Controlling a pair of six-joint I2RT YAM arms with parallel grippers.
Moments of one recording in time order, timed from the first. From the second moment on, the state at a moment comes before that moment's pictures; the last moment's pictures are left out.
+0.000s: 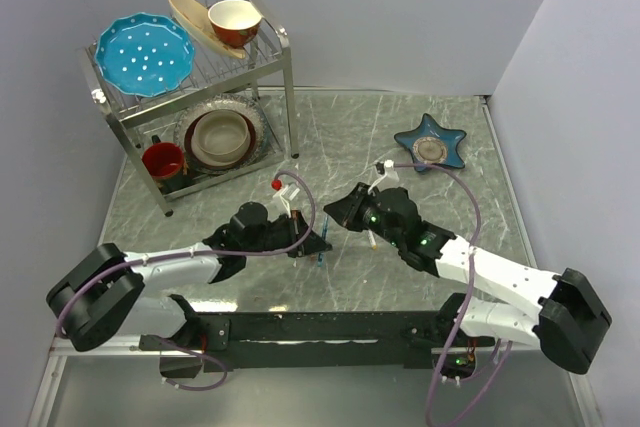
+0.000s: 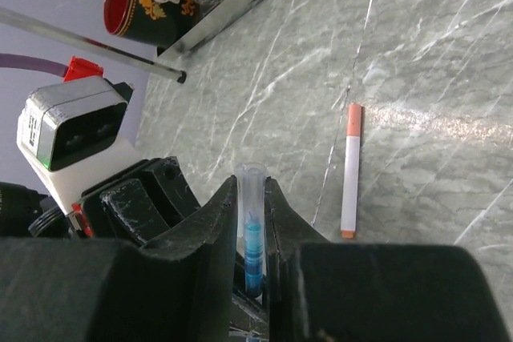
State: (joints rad) left arm -0.81 1.28 0.42 0.60 0.43 -0.92; right arm 0.80 1.07 0.58 0.16 0.06 0.91
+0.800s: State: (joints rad) left arm -0.80 0.87 0.42 0.46 0.47 -0.75; right arm 0.92 0.86 0.73 0.05 0.01 0.80
